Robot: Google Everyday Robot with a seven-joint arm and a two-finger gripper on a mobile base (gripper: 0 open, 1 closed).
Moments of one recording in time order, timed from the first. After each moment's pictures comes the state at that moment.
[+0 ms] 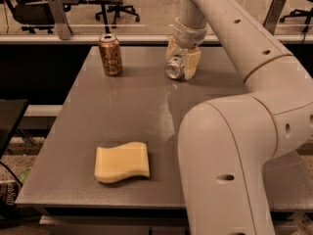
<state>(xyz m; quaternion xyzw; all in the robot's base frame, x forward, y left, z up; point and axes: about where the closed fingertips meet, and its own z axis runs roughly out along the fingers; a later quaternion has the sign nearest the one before) 0.737 -0.096 0.851 -0.87 0.48 -0.03 0.10</state>
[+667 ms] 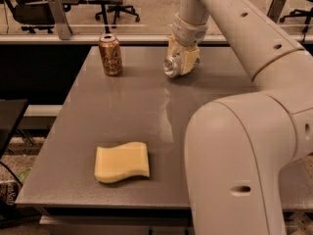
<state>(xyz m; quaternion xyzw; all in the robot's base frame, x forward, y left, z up) 0.723 -0.089 0.869 -0.87 0.48 -0.03 0.12</state>
